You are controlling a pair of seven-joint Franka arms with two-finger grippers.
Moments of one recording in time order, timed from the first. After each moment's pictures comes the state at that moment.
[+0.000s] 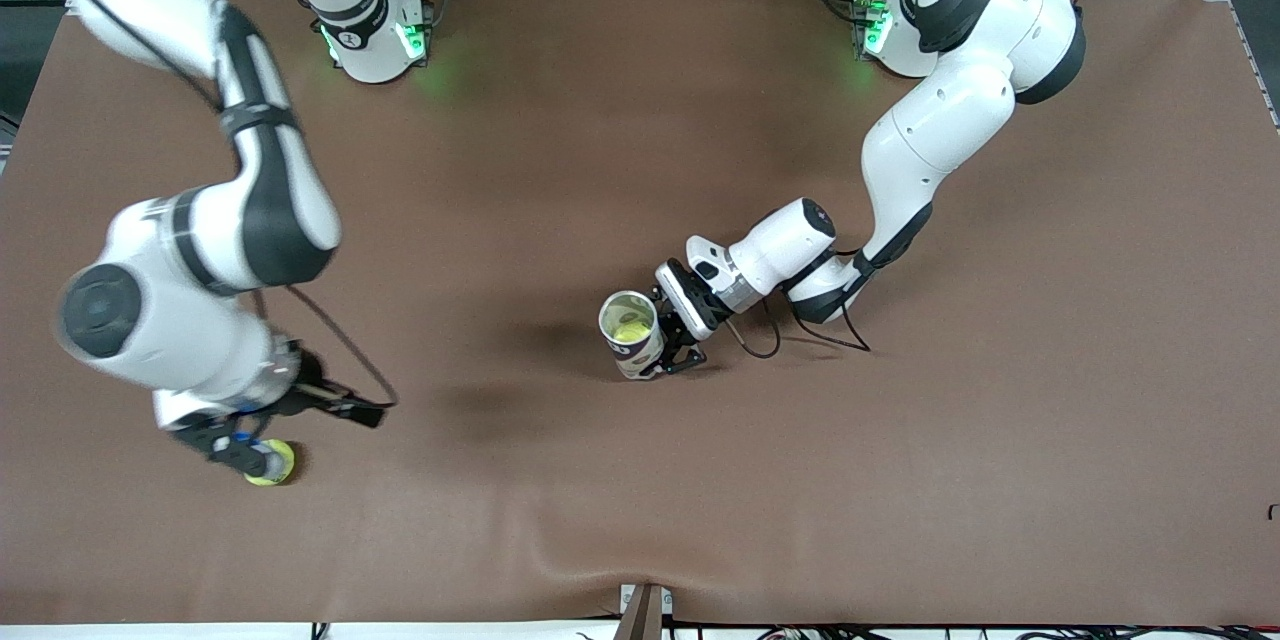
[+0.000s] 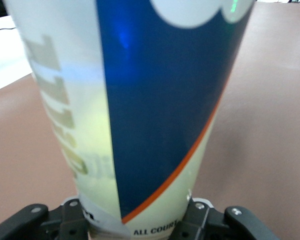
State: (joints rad) left arm -0.16 1.13 -0.52 -1.64 0.65 3.56 0.17; right arm 0.14 0.64 -0.01 -1.21 0.09 1.91 0.45
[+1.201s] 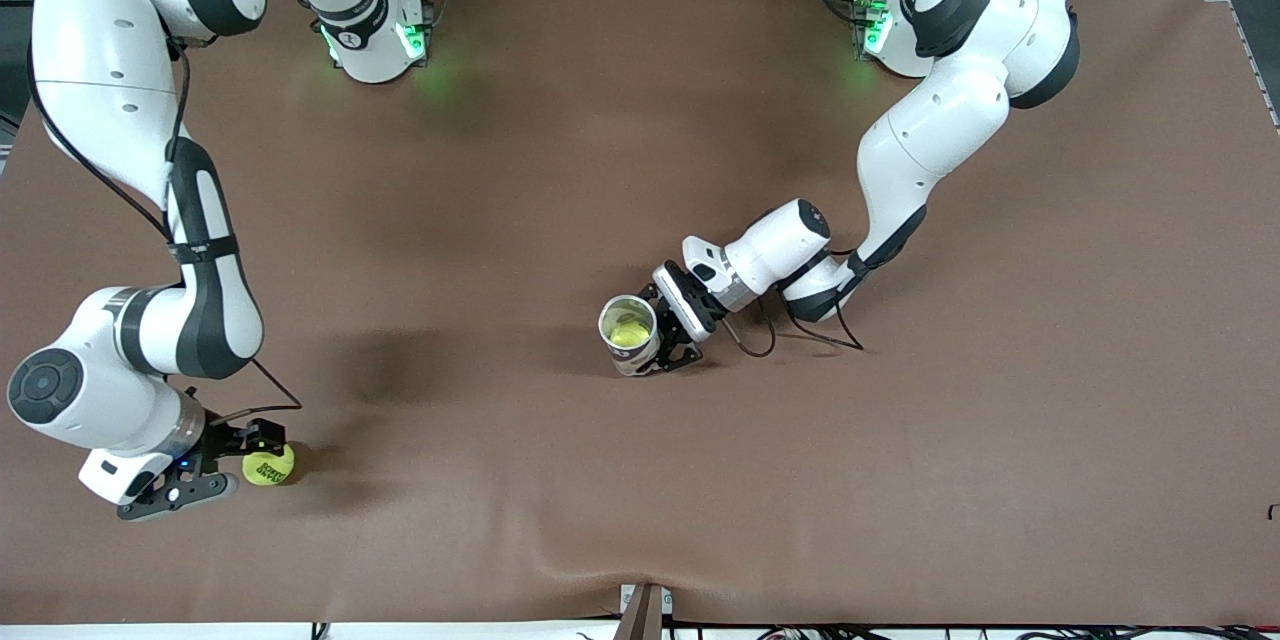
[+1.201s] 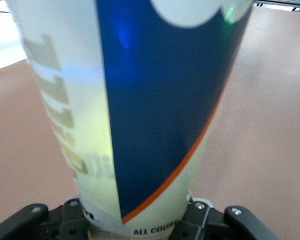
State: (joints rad) left arm -0.16 1.16 -0.52 -1.63 0.65 3.55 0.11; right arm -0.07 0.87 -0.01 -1.23 0.00 2.26 -0.43
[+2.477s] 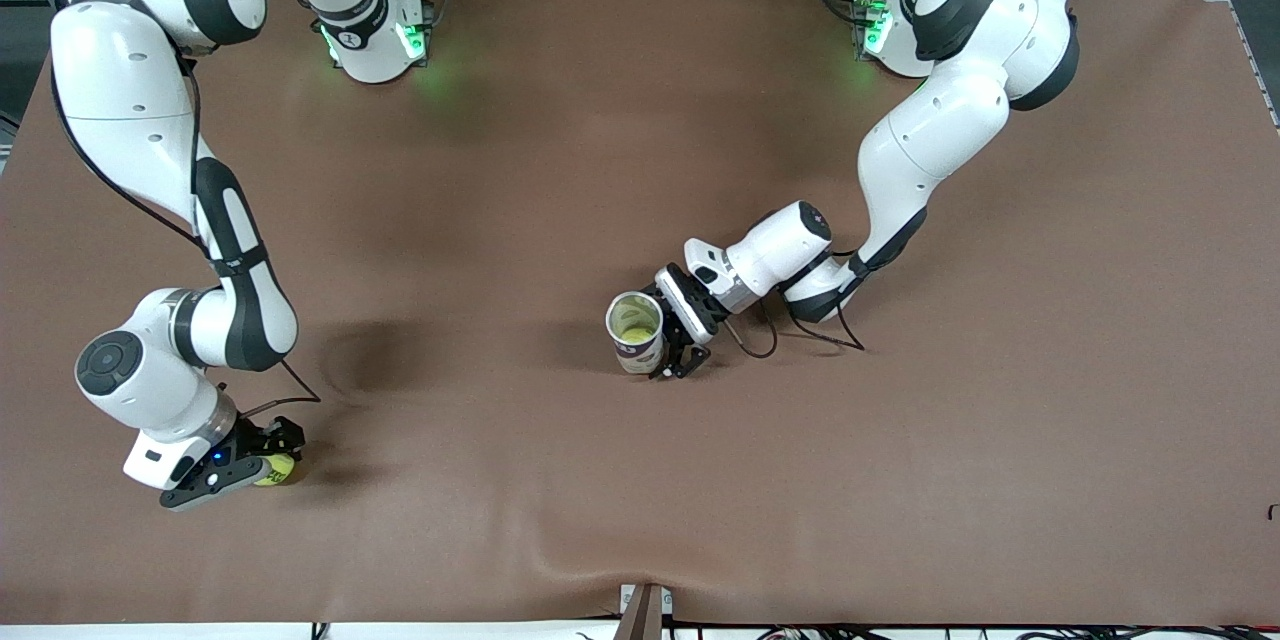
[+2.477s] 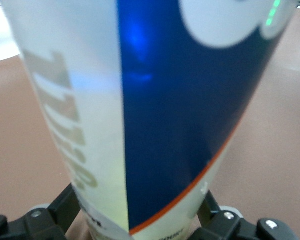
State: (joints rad) left arm -0.16 1.17 -0.52 -1.63 0.65 3.55 0.11; right arm -0.07 0.89 0.00 -1.39 0.00 2.55 -0.50
